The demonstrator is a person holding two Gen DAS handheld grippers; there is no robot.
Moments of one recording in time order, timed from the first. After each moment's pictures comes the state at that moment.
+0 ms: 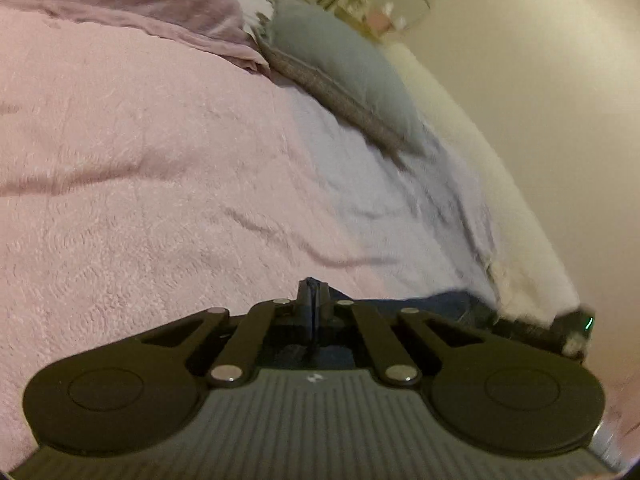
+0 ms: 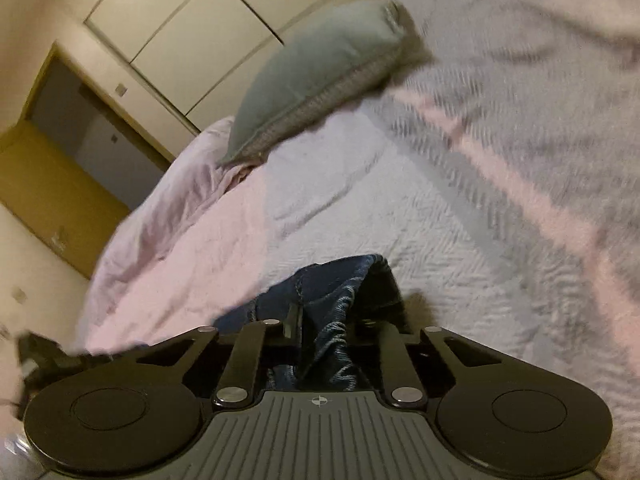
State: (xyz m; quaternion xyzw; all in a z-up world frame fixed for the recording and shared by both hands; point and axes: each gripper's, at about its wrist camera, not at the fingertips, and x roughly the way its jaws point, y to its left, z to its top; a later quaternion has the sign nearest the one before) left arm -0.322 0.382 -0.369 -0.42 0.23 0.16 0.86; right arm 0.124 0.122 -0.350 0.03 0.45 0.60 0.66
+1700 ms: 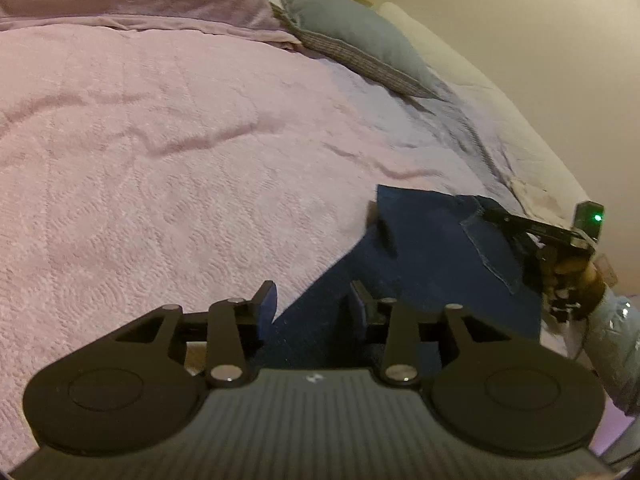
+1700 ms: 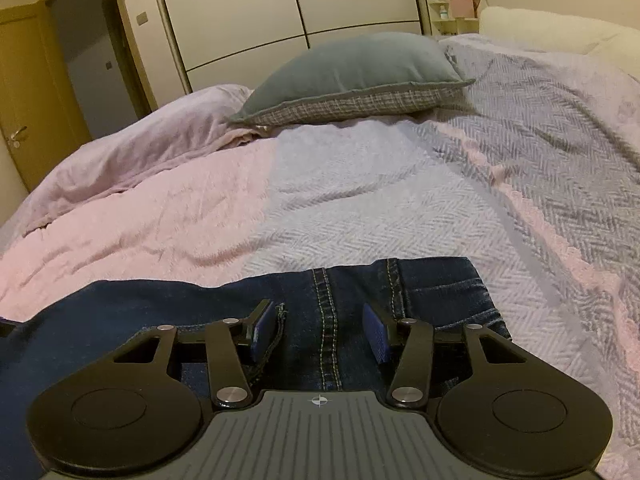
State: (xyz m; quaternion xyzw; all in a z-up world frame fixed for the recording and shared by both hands) left arm -0.449 0.383 -0.376 -0.32 0.31 0.14 0.88; right arm 0.028 0.151 -0.353 -0.11 0.33 0.60 0.72
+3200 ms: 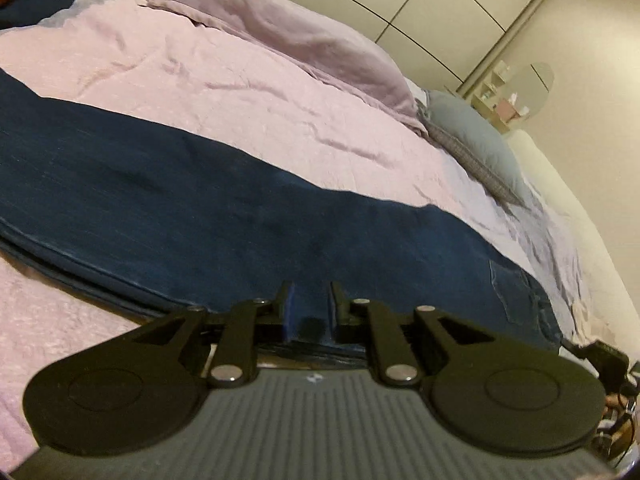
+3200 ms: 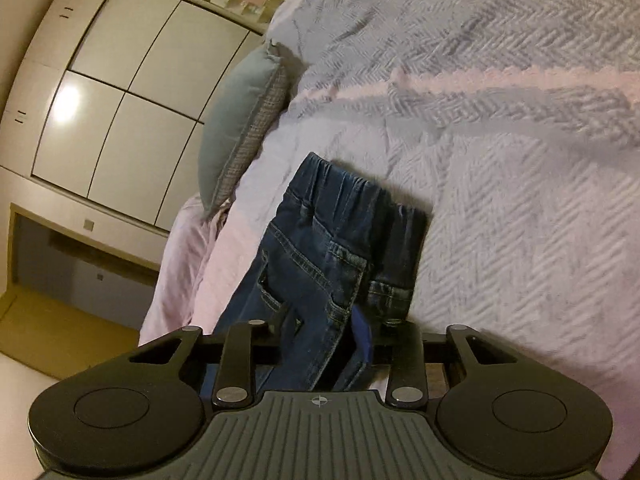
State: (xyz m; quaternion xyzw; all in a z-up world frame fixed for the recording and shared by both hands) left arm -0.593 0.192 -0.335 -0.41 0.19 0.41 0.79; right arm 0.045 -0.020 -0.356 0.24 0.53 0.46 0.67
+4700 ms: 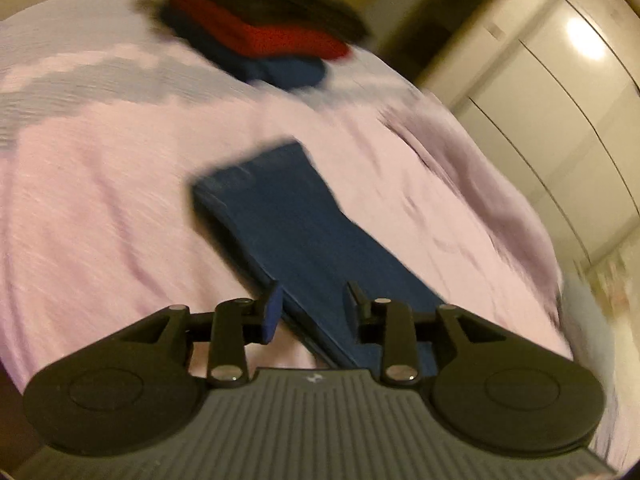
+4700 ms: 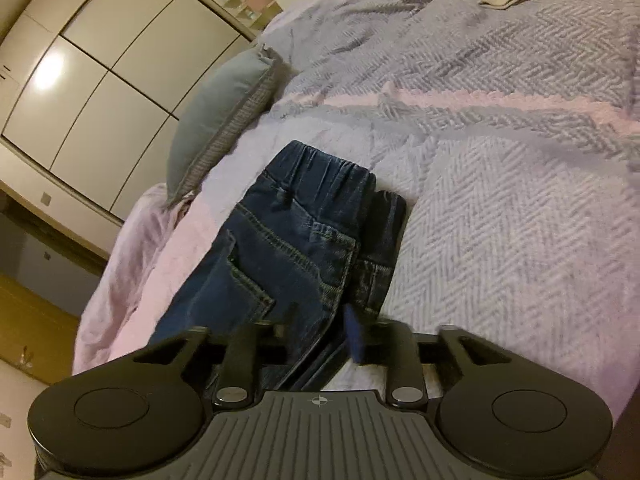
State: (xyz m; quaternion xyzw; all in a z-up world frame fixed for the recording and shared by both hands) left arm -0.785 0.202 -0.342 -0.46 0.01 0.65 0.61; right arm -0.003 -0.030 -0.346 0.17 0.50 0.43 0.73
